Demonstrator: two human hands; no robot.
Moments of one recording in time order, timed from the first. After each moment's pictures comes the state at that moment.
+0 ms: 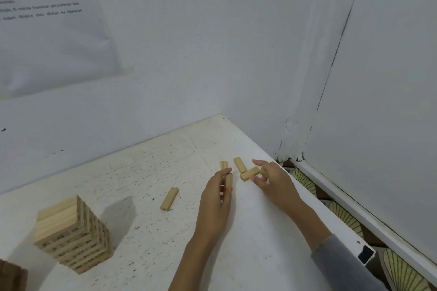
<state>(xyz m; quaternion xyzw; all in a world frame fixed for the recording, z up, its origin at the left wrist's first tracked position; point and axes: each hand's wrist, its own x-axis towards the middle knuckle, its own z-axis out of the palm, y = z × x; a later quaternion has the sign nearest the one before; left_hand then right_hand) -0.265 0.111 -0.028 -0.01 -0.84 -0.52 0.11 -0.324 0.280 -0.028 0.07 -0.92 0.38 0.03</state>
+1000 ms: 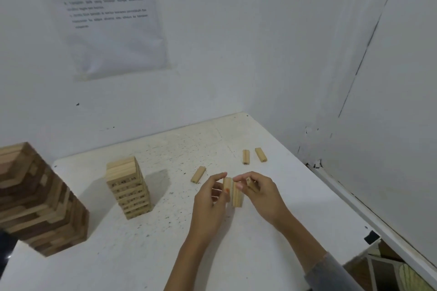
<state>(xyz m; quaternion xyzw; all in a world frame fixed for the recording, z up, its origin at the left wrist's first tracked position) -0.184 0.073 -0.007 0.06 -0.79 -0.59 0.13 -0.238 0.213 -0.008 0.13 -0.79 0.60 -0.05</state>
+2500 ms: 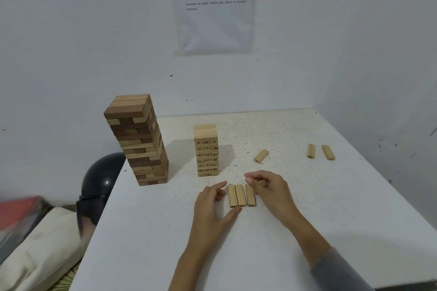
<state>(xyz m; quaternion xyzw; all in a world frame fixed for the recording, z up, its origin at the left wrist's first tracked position) -0.070 -0.006 -0.043 0.16 -0.83 -0.47 0.24 -0.192 0.115 -0.025 0.19 -0.80 0.56 -0.11</state>
